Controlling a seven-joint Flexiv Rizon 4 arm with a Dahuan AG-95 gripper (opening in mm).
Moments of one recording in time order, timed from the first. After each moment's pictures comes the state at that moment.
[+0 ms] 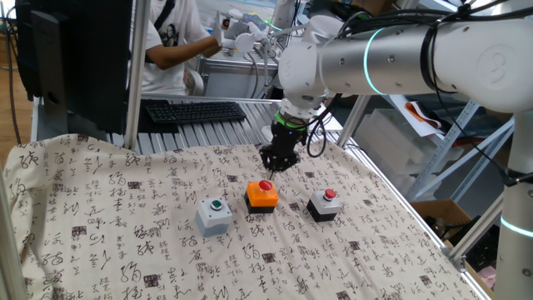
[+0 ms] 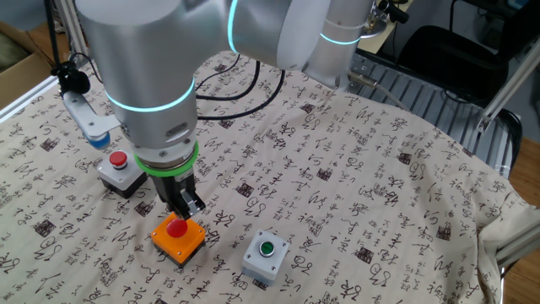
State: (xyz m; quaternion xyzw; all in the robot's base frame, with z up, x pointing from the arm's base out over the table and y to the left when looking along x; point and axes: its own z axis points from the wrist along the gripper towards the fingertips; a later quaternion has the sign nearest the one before) arm 0.670 -0.024 0.121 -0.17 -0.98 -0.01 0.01
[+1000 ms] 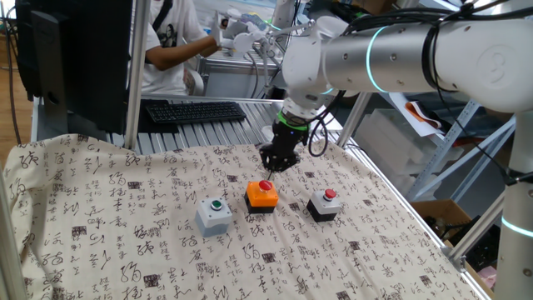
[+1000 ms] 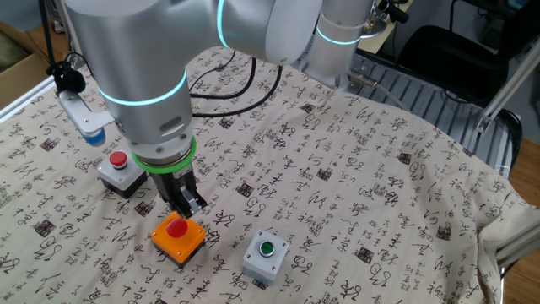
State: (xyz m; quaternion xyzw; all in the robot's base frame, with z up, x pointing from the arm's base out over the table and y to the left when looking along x) arm 0.665 -0.009 0.124 -0.18 -0.98 -0.04 0.02
